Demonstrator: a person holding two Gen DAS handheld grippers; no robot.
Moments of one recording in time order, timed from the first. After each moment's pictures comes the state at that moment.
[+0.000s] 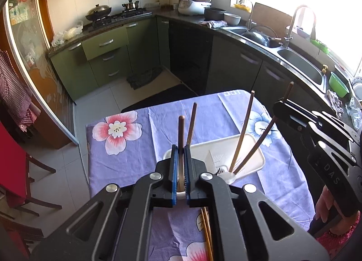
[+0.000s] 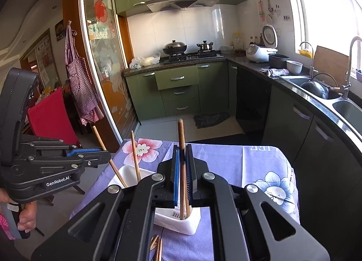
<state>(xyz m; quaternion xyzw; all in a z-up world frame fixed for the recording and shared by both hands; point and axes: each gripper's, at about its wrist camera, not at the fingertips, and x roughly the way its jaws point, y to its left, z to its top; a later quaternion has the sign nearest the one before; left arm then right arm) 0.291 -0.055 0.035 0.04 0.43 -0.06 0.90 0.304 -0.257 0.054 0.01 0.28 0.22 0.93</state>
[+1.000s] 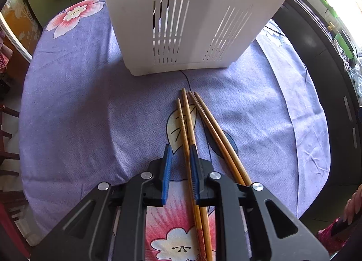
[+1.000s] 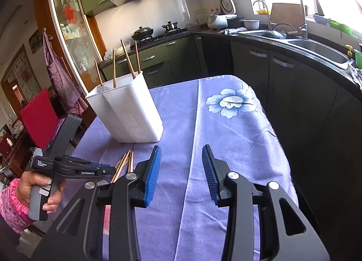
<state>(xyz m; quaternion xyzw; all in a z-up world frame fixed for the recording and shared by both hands) 0.231 -0.073 -0.160 0.00 0.60 -0.09 0.80 0.145 -0.391 -0.071 0.09 0.34 0.15 0.92</state>
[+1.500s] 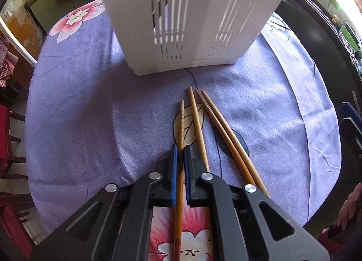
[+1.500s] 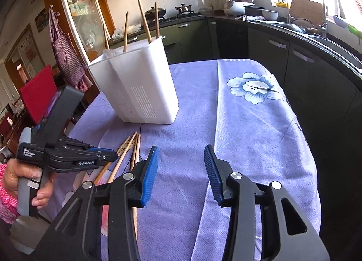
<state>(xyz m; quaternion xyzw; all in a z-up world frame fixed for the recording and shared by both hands) 0.234 -0.080 -0.163 0.02 0.60 -0.08 0.80 0.177 -0.331 -0.104 0.03 0.38 0.18 0.90</state>
